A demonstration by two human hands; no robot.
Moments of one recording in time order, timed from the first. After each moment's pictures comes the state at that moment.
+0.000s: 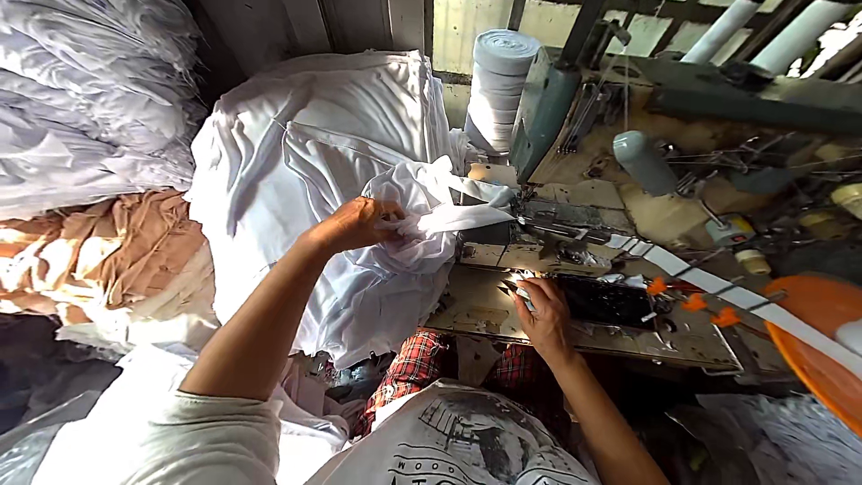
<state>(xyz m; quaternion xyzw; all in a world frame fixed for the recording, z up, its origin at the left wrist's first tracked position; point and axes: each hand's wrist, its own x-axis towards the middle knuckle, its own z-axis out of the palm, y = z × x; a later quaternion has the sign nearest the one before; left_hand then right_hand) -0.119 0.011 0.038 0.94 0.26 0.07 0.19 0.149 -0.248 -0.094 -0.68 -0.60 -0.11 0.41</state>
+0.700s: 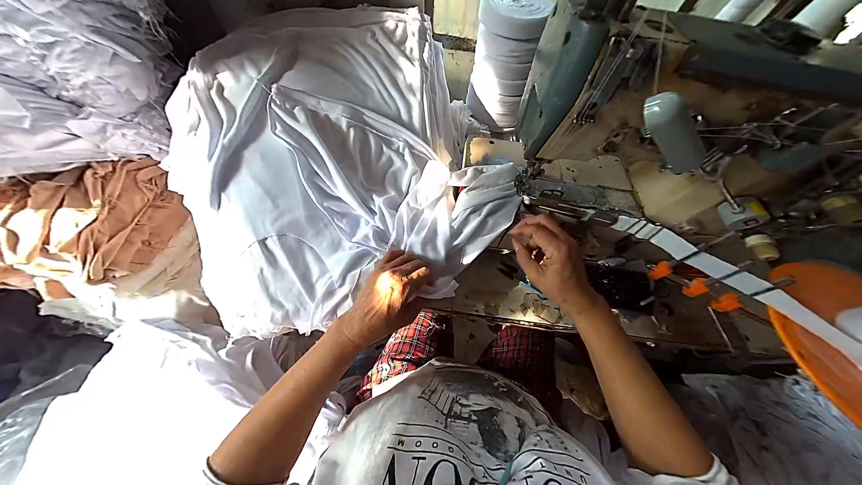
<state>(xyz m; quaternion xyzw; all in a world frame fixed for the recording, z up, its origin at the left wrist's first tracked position) -0.121 -0.114 -0.056 0.93 0.14 0.31 0.10 0.162 -0.216 -0.016 -0.60 -0.70 -0.03 0.40</state>
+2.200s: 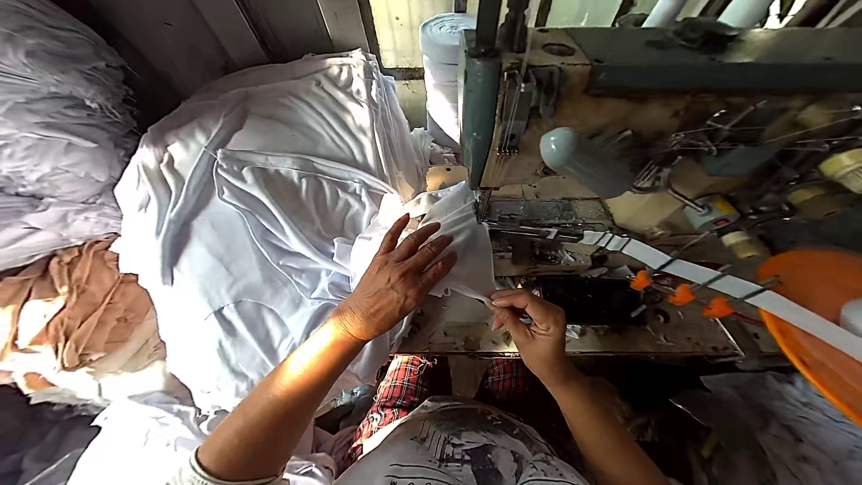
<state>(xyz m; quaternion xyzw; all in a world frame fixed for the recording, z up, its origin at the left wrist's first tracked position) -0.041 -0.081 0.011 0.95 0.02 0.29 -0.08 0.143 -0.247 -0.062 -0.46 -0.57 0.08 0.67</state>
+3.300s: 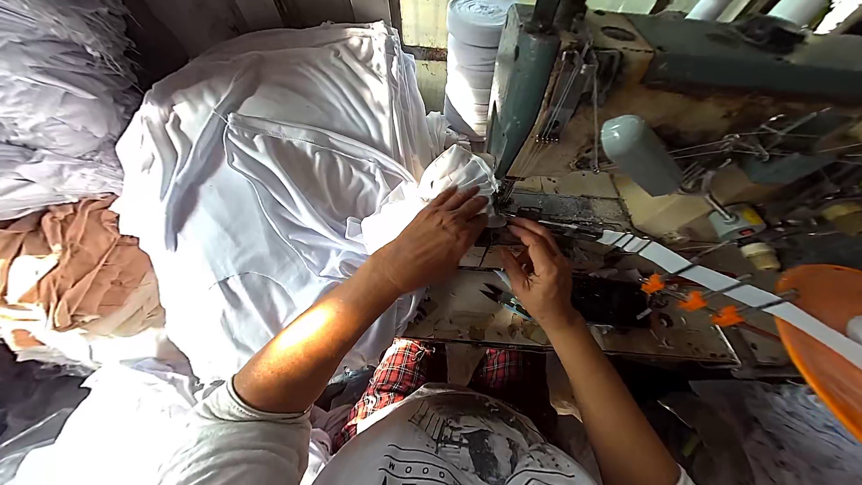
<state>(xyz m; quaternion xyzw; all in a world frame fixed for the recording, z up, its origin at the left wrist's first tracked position) 0.000 -0.073 0.040 0.98 0.05 0.18 -0.01 0.171 -0.202 -0.036 -0.60 -0.62 -0.13 0.49</state>
